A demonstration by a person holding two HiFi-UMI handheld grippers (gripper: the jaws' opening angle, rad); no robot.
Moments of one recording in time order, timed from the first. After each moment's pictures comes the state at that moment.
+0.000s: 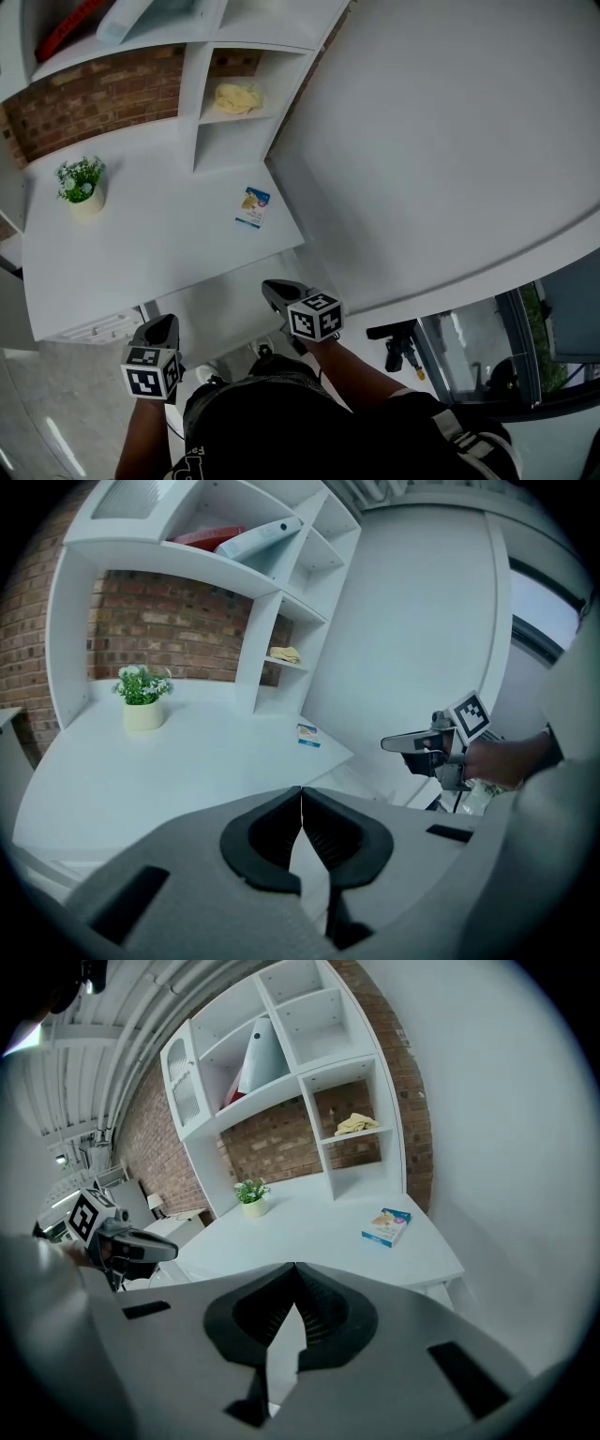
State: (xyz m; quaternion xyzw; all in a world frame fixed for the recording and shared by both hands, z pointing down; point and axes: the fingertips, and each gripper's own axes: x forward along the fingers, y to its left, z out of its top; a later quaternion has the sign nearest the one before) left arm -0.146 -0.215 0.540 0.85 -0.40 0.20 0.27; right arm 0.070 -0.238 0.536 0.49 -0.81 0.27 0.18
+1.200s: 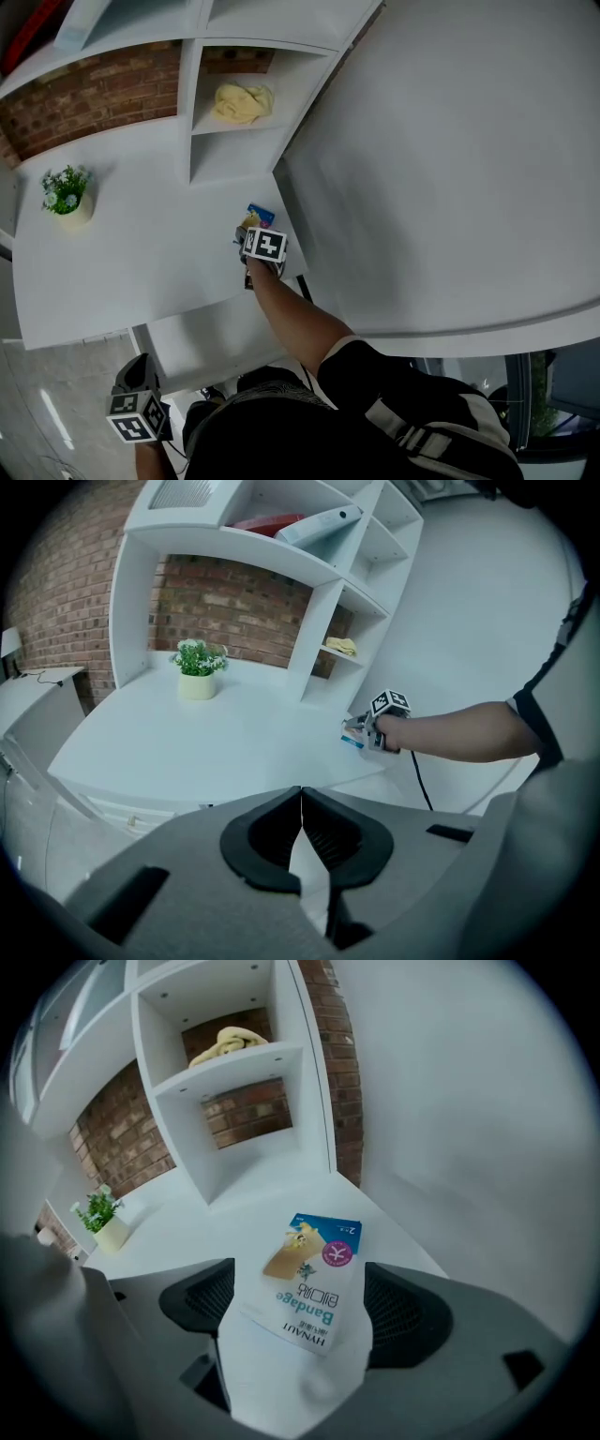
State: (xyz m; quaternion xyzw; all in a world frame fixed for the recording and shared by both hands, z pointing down) left arm -0.163 -0.240 0.556 0.75 -0.53 0.19 0.35; right arm 0.173 -0.509 0.682 0.66 -0.62 0.36 0.22
